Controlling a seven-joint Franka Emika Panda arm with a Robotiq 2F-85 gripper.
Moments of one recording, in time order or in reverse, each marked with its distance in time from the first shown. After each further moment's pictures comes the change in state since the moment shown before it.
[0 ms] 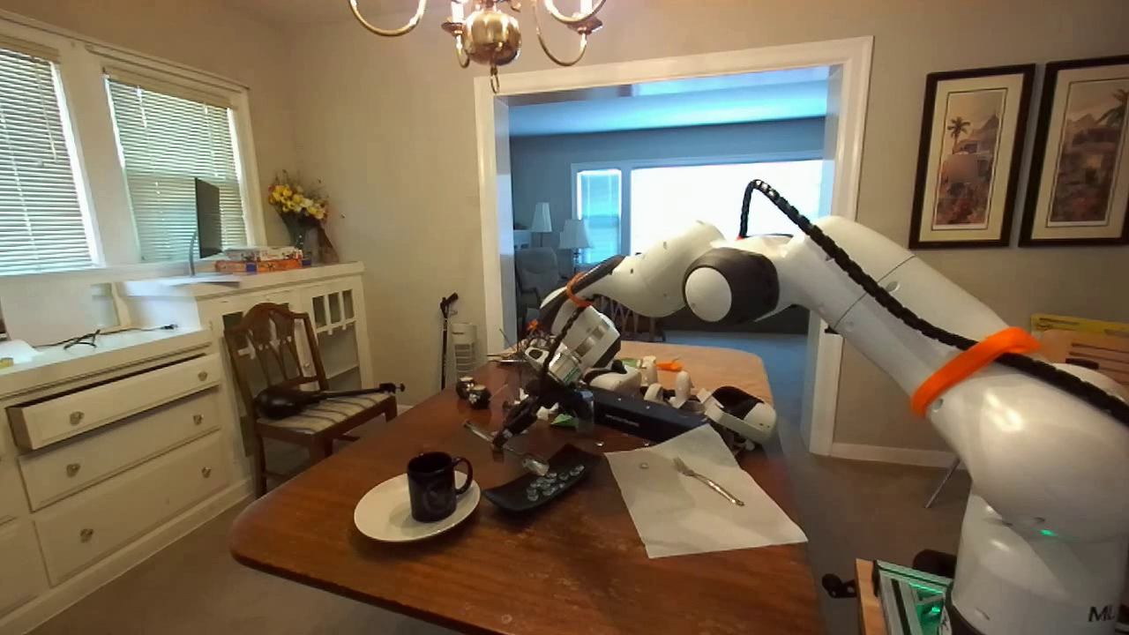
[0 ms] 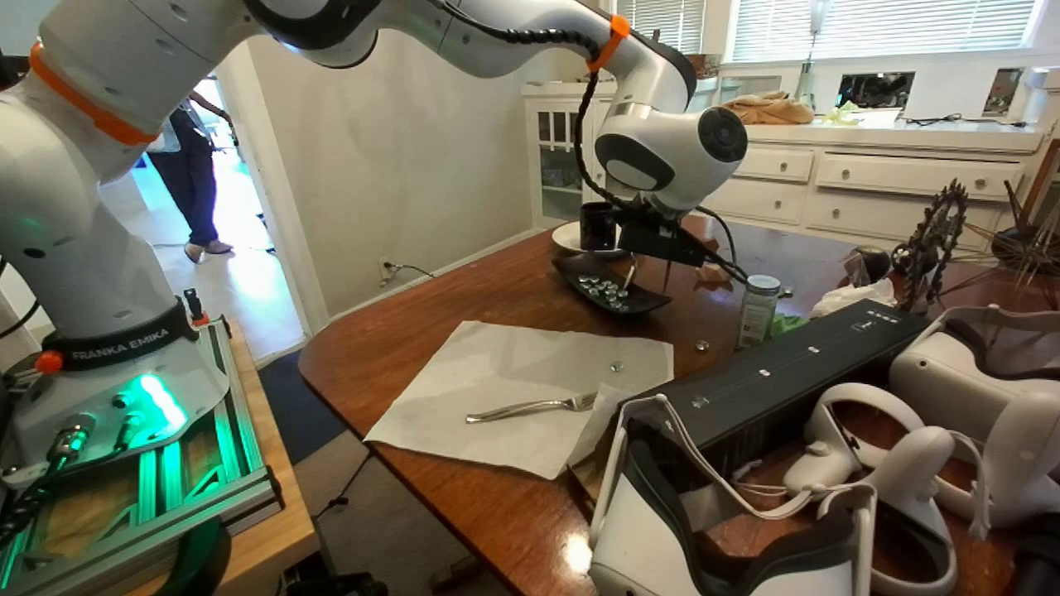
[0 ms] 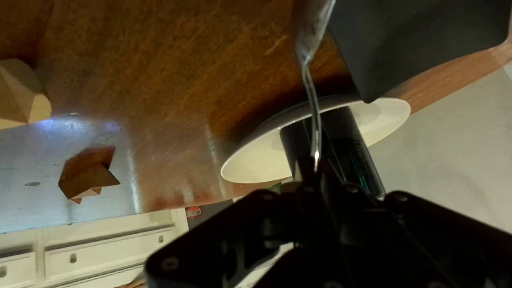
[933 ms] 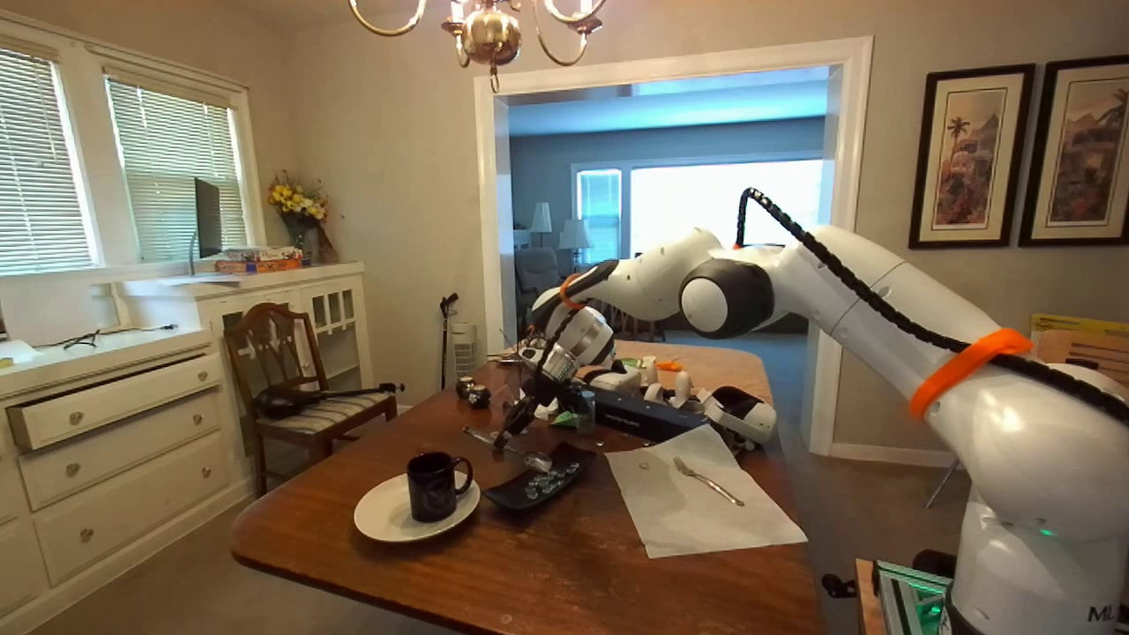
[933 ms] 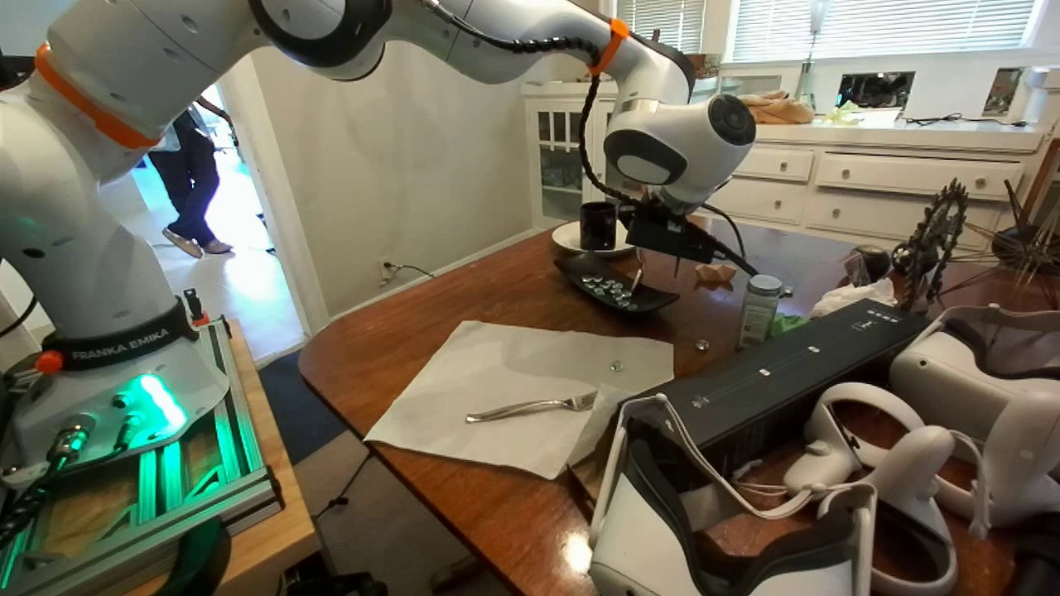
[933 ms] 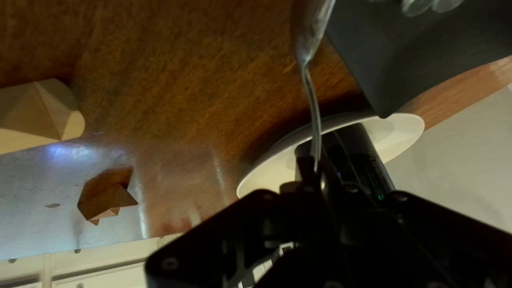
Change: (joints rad) arm -0.003 0.046 0.011 0.094 -0.111 0.014 0.109
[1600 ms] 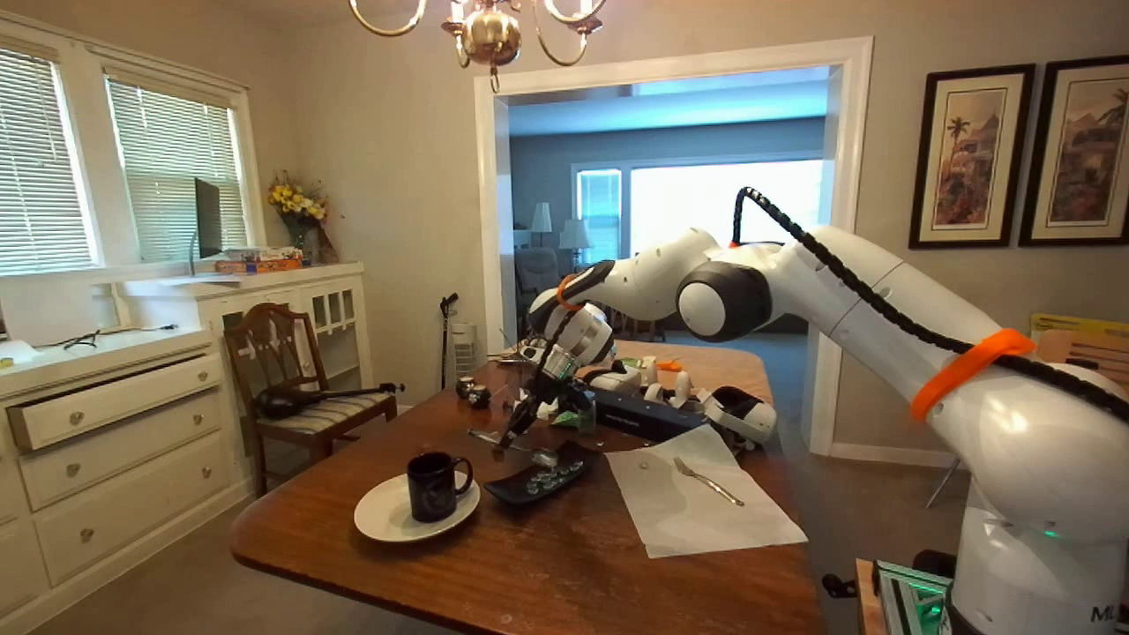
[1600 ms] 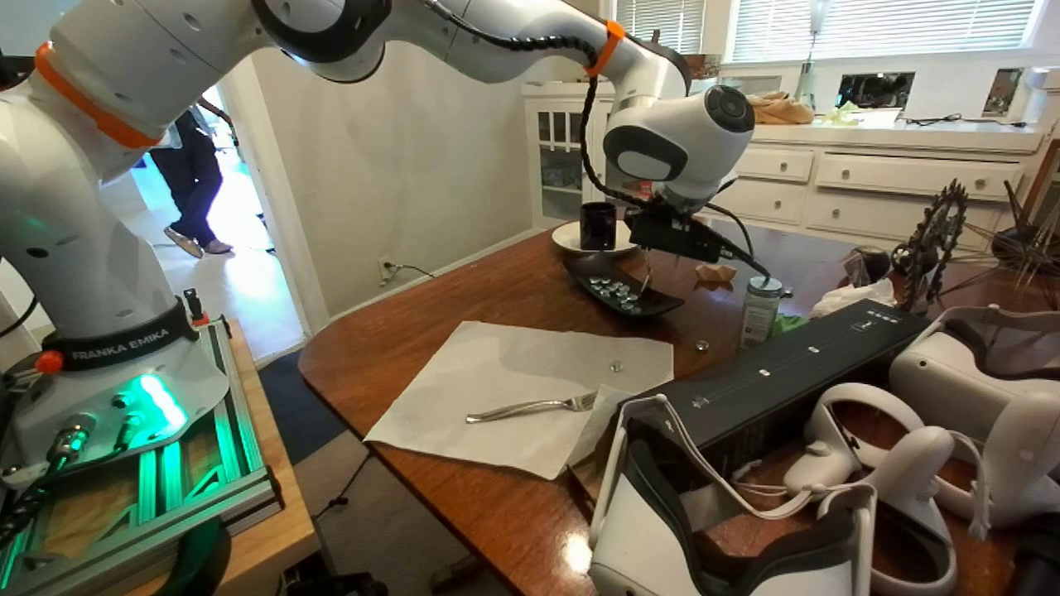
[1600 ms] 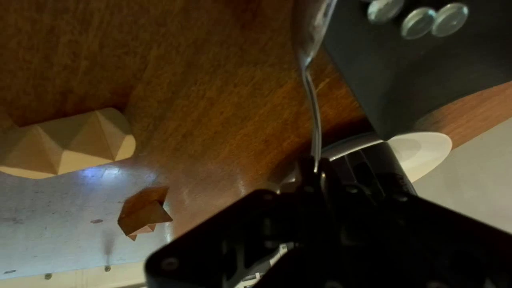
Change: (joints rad) arm 0.039 0.000 -0.061 -0.003 -0.017 0.051 0.049
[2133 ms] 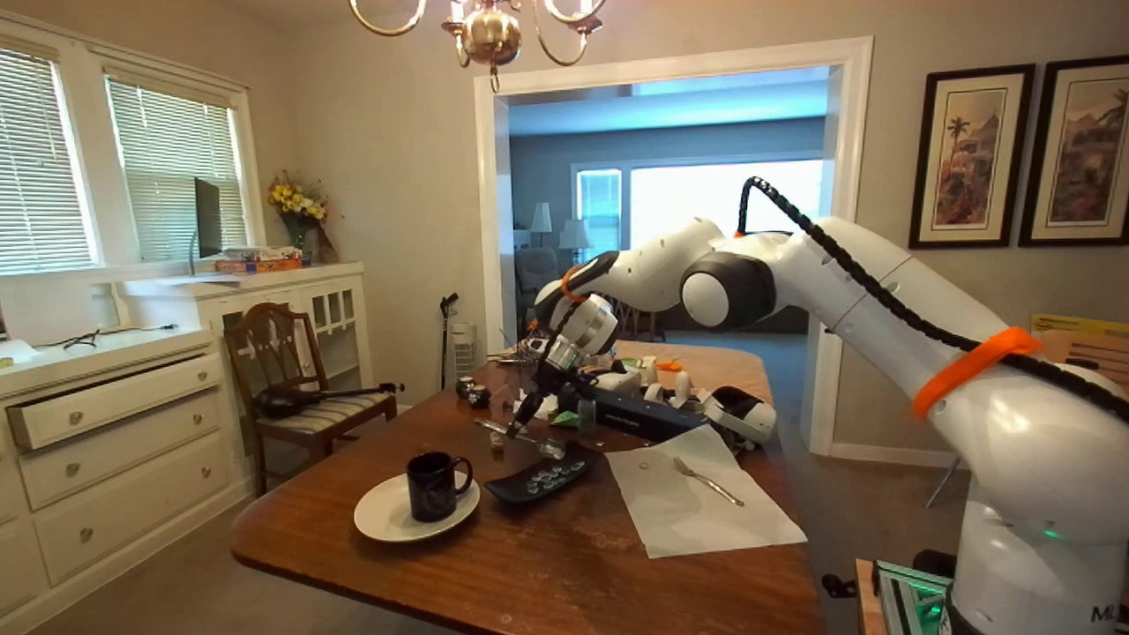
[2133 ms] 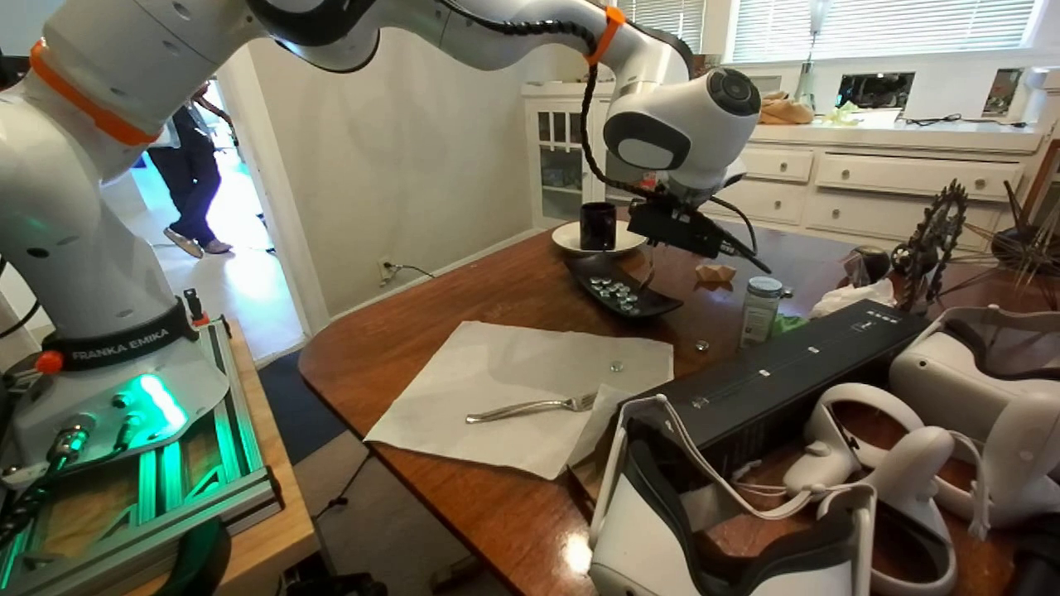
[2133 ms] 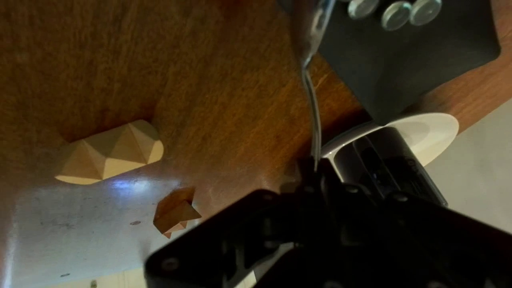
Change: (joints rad) arm 0.006 -0.046 -0.031 -0.041 0.002 0.011 0.105
